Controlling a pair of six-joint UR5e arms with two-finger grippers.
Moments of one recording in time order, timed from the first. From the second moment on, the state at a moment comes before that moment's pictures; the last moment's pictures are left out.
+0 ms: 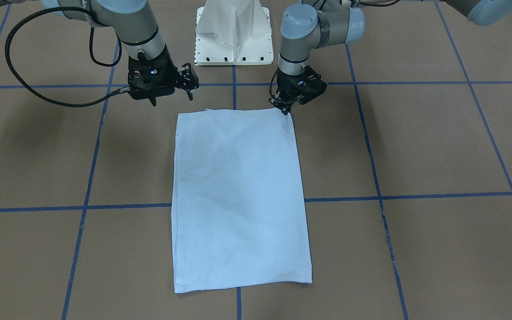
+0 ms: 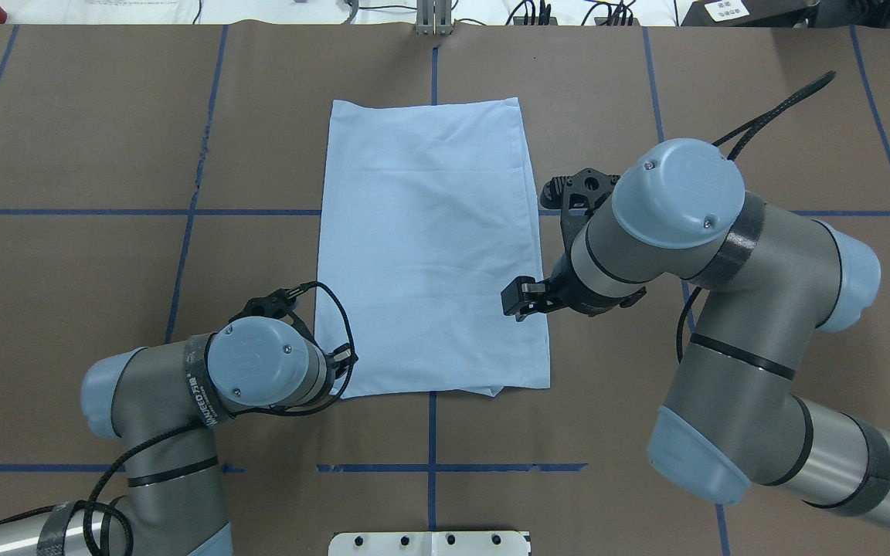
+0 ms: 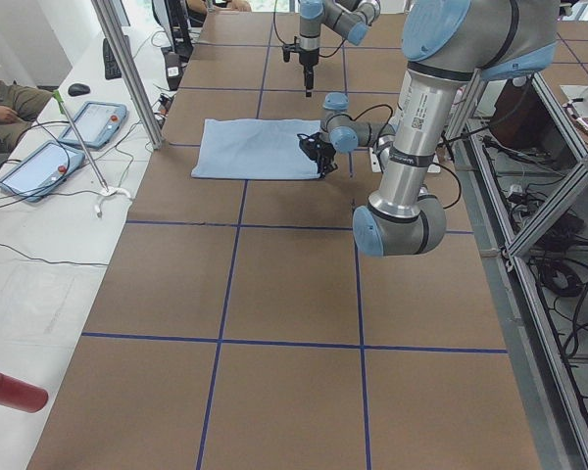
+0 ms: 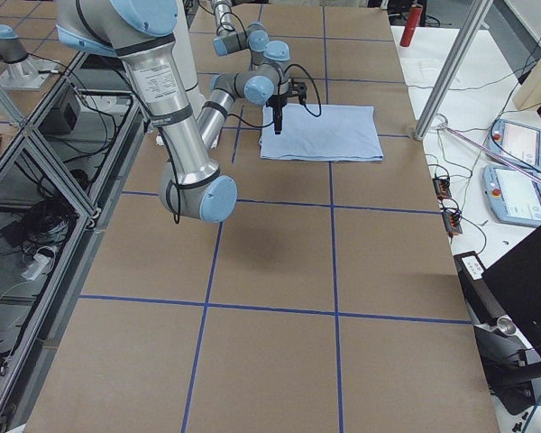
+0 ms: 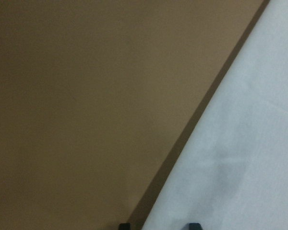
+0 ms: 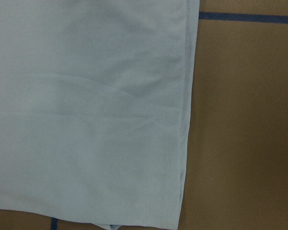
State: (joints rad) left arm -0.33 -2.03 -1.83 -1.64 -1.68 -1.93; right arm 0.56 -1.09 2.01 -1.69 1.97 1.10
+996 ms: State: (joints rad) left arm -0.32 -2.04 -1.88 -1.64 -1.70 -1.81; right arm 0.43 -1.11 2.02 -1.65 1.85 1.67
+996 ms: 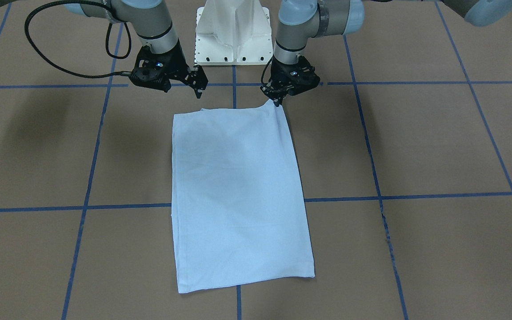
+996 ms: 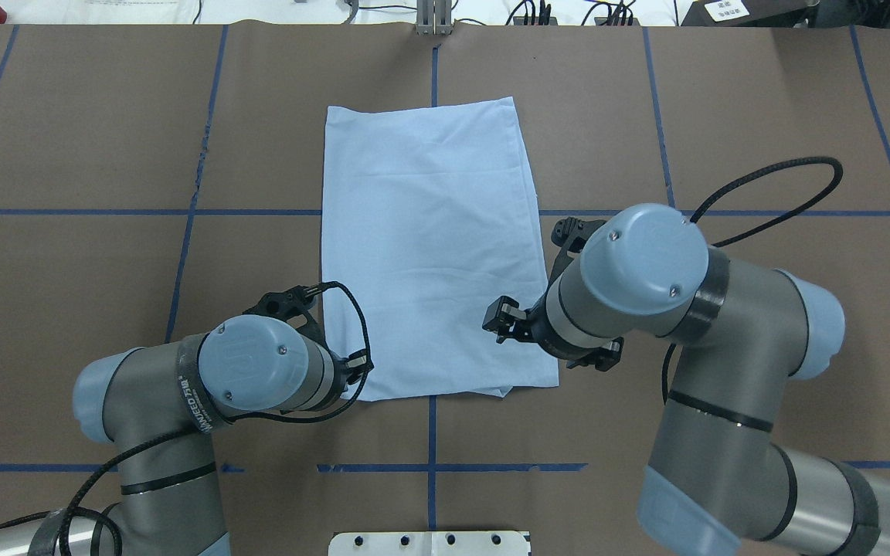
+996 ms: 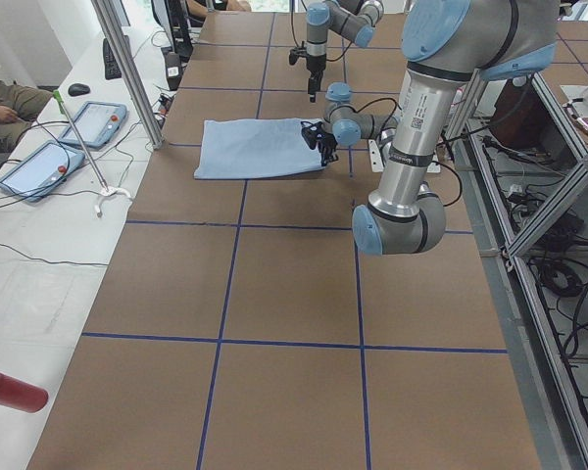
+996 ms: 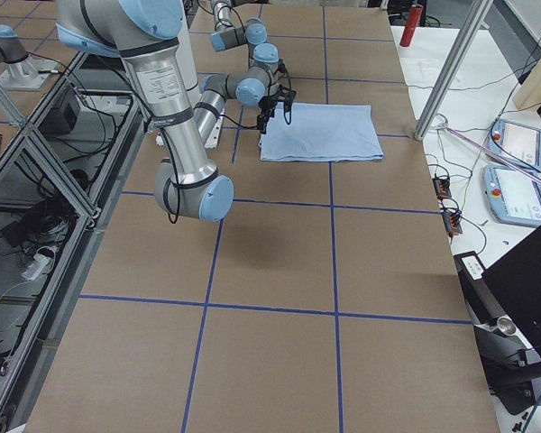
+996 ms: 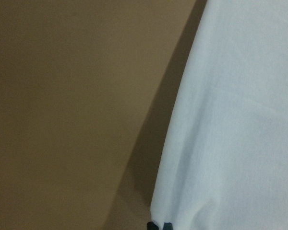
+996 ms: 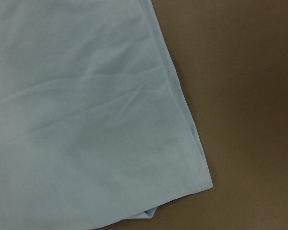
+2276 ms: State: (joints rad) left arm -0.32 -2.05 -1.88 -1.66 -1.70 -1.79; right arm 0.30 -1.04 1.80 -1.57 1.64 2.02
